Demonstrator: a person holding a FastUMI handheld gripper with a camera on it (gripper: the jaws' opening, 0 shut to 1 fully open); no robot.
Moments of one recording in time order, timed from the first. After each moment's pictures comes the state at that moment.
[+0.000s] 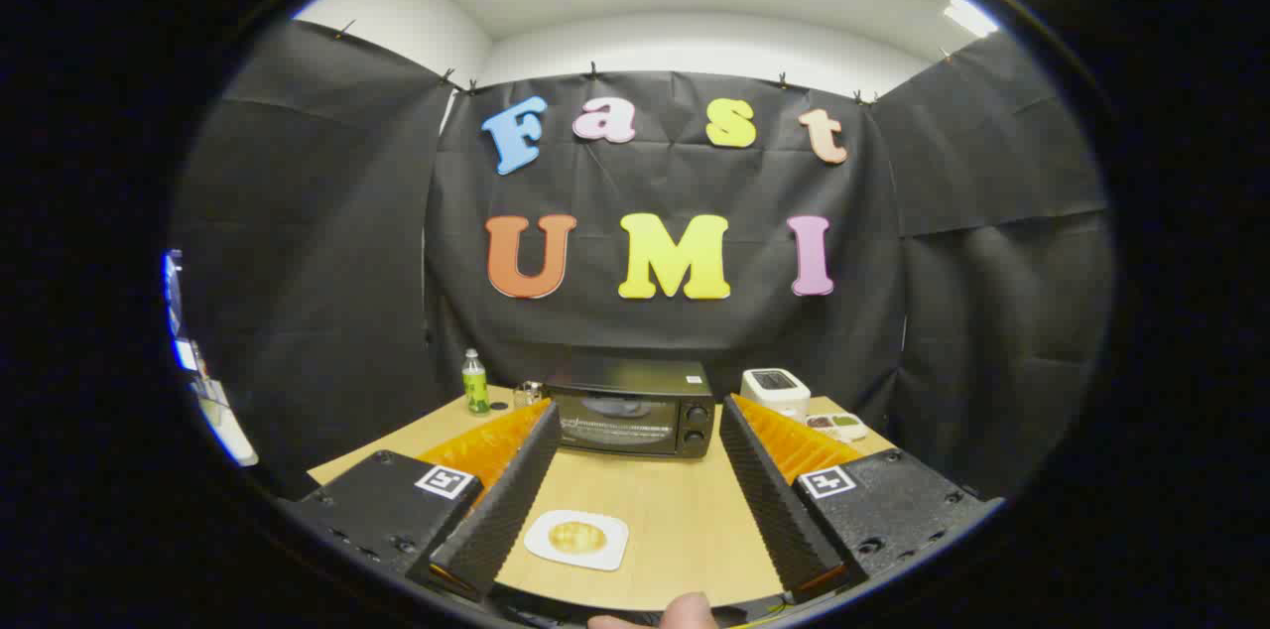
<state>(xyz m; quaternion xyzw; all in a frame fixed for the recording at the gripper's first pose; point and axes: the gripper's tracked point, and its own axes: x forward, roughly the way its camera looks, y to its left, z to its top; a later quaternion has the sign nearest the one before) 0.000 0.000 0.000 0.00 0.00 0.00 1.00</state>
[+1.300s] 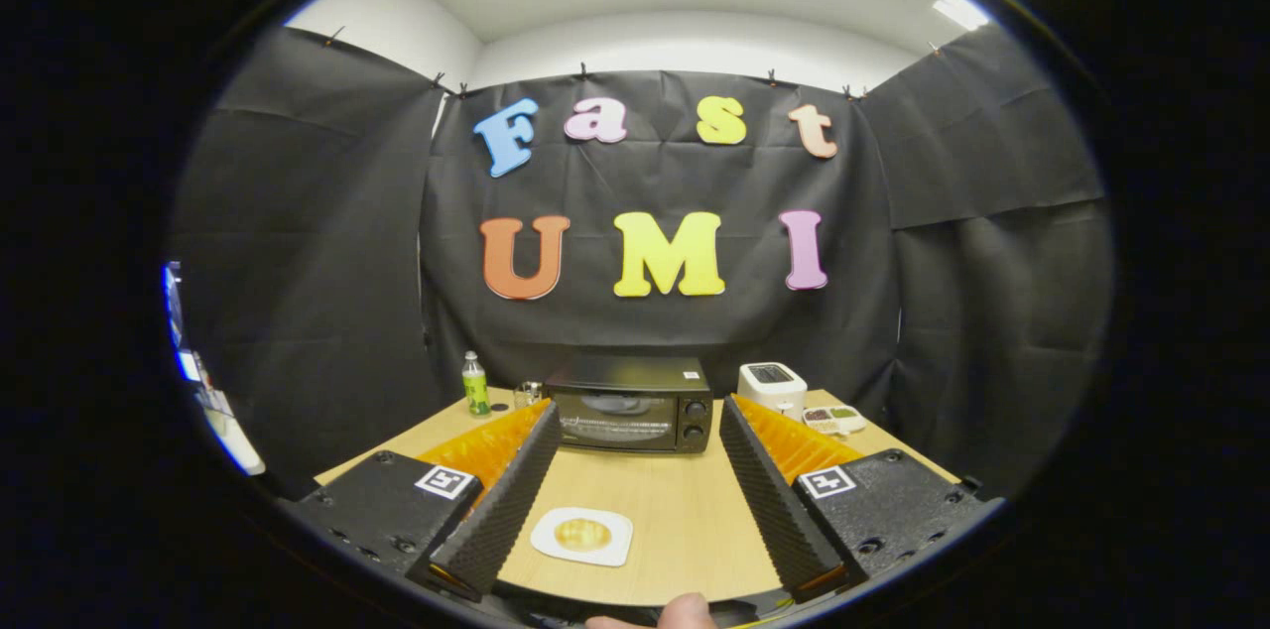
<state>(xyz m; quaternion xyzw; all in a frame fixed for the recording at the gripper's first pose) -0.007 -0.004 -0.007 0.02 0.01 -0.01 1.00</state>
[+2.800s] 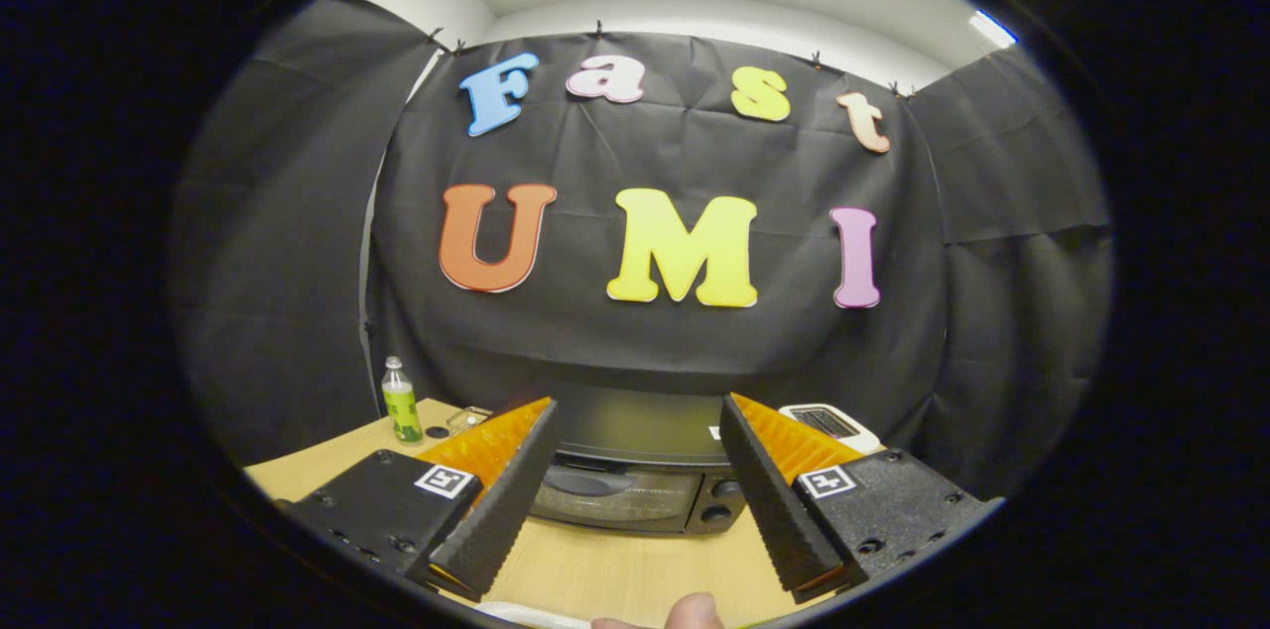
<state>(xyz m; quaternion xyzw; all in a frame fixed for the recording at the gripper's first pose) 0.306 0.020 -0.035 -0.04 0.00 -0.01 1.00</state>
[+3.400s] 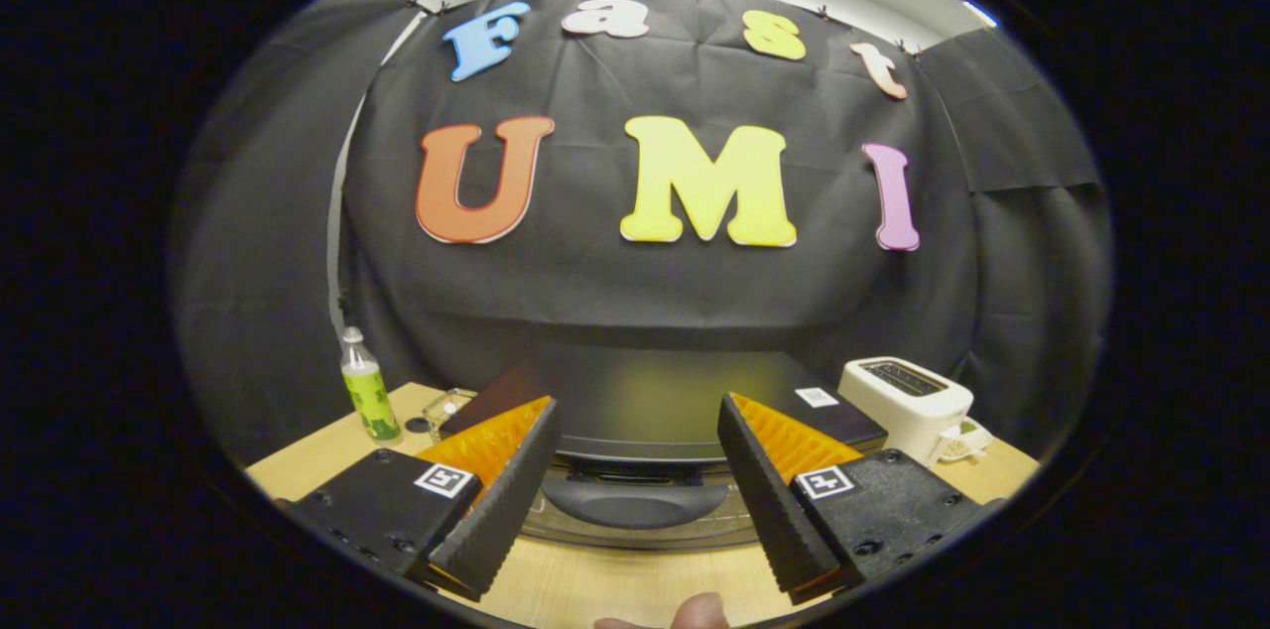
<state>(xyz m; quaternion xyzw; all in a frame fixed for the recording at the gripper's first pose) 0.424 0.054 -0.130 0.00 0.06 -0.03 1.00</state>
